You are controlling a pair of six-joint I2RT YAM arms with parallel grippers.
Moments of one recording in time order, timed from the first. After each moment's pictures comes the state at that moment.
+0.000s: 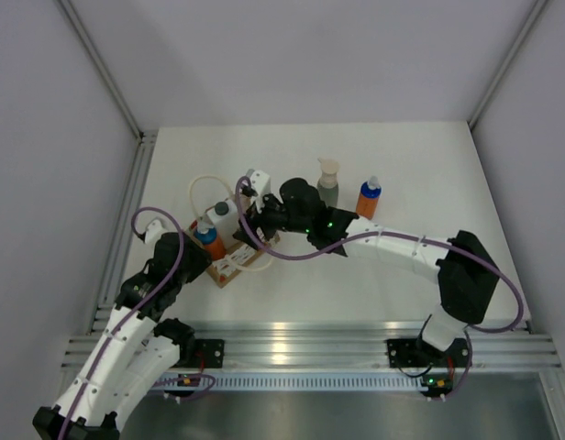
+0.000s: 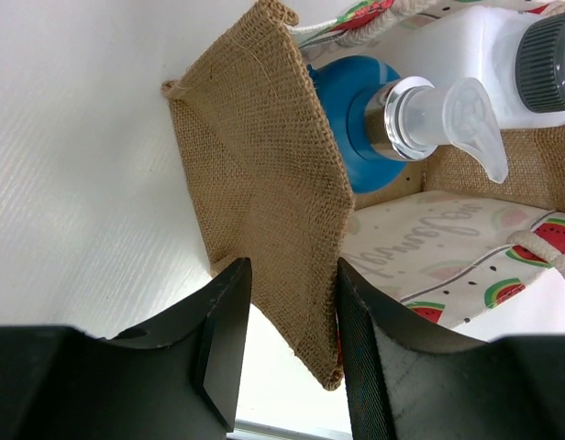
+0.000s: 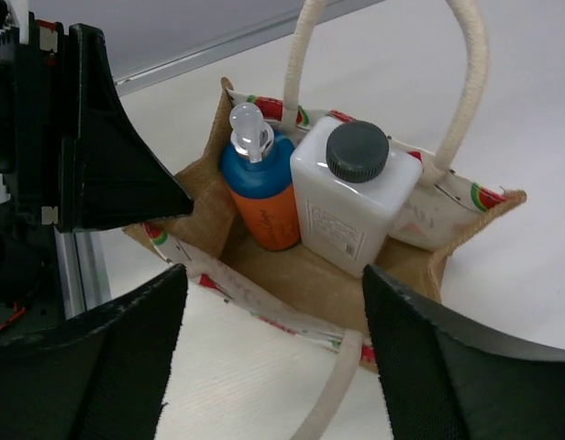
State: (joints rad) left arm -0.36 0.60 0.63 -0.76 -0.30 -0.95; right arm 0.99 1.62 1.24 0.09 -0.23 0.01
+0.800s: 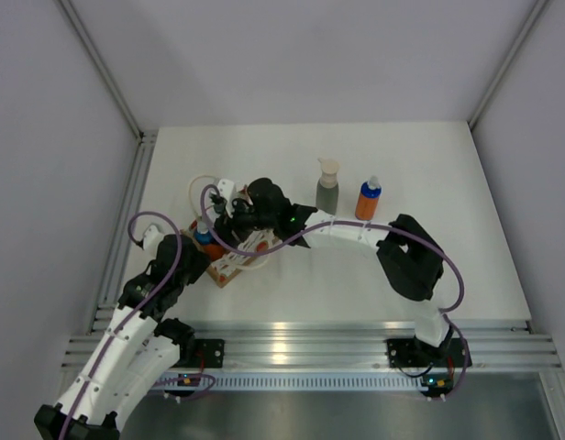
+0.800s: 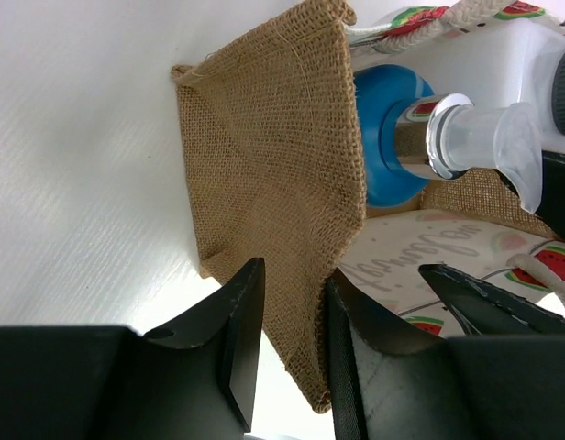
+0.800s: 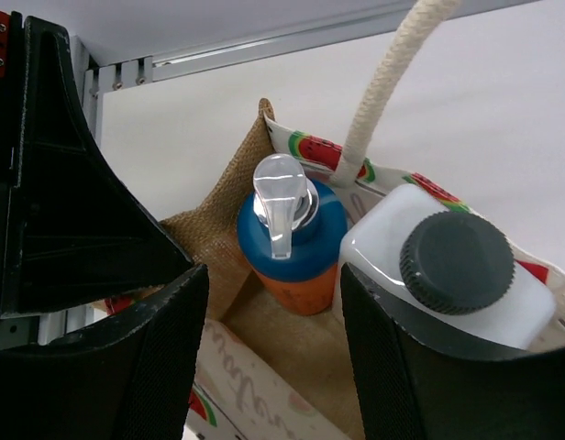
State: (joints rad) left arm -0.36 0.60 0.59 -0.76 -0.33 -1.08; right arm 1.00 1.98 1.49 0.16 -0.42 -0.06
